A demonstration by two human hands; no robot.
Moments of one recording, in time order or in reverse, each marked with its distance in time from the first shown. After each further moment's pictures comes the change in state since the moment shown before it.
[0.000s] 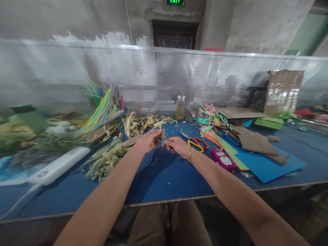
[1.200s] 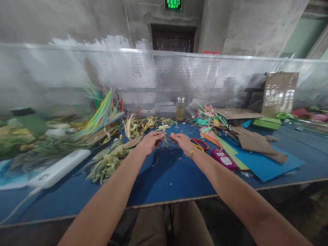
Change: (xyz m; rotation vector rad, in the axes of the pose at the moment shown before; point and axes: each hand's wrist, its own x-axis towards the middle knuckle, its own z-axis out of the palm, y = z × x) left_hand -0.005 0.000 0.006 0.144 0.020 0.044; right_hand 0.010 0.004 -0.016 -0.014 0.337 -0.072
